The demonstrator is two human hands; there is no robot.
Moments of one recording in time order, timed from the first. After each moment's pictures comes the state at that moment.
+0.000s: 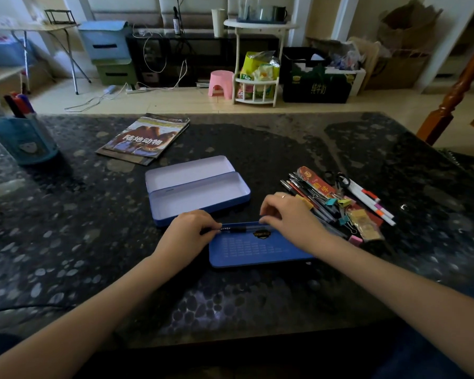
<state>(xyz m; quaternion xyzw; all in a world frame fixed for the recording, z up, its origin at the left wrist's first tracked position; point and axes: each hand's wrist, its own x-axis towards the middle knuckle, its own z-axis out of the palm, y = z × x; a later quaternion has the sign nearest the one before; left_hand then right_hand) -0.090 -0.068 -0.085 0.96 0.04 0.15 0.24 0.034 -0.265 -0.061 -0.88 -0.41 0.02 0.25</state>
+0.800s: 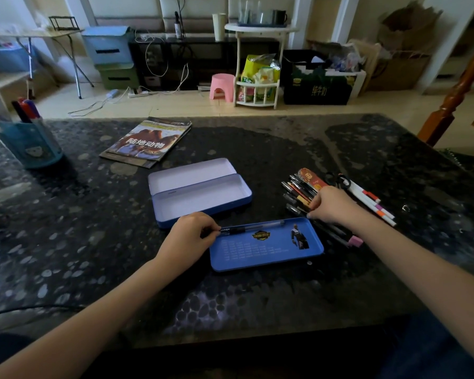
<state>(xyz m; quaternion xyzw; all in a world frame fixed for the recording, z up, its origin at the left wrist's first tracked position) -0.094 -0.068 -0.086 0.95 0.06 0.15 0.26 0.080 -0.298 -0.035 -0.97 -0.14 0.13 0.12</state>
